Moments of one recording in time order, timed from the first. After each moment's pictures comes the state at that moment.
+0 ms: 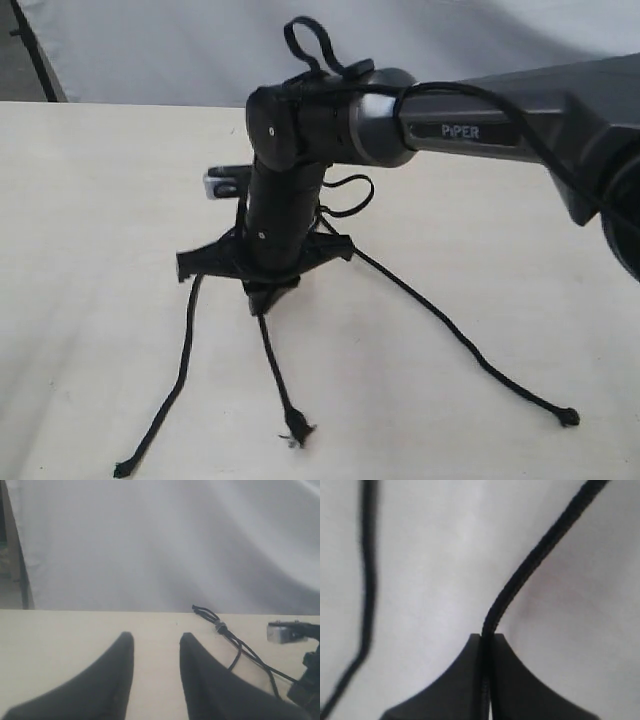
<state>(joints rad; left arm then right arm) -0.01 0.00 0.00 -0.03 0.08 -0.07 0.80 2.16 -1.61 0.18 0.98 0.33</state>
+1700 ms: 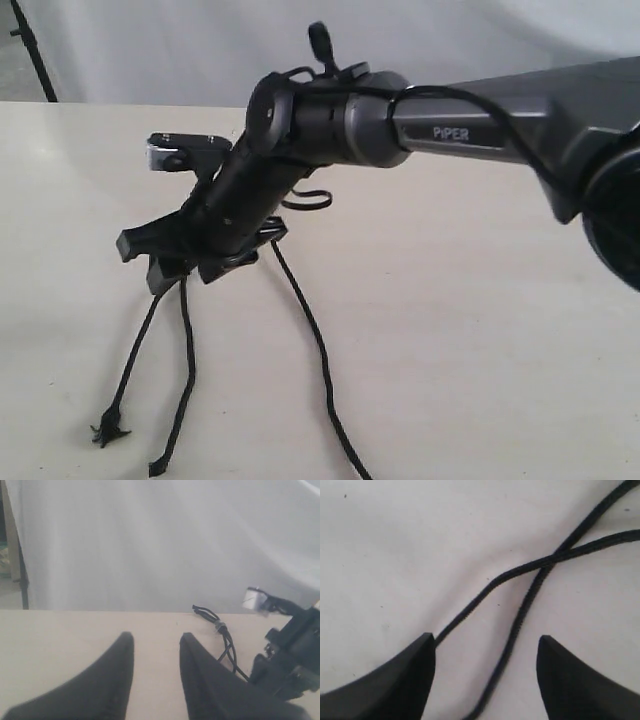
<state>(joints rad) -0.01 0.00 0.00 -0.03 0.08 -0.07 0.79 2.18 -1.64 0.57 0.77 -0.20</state>
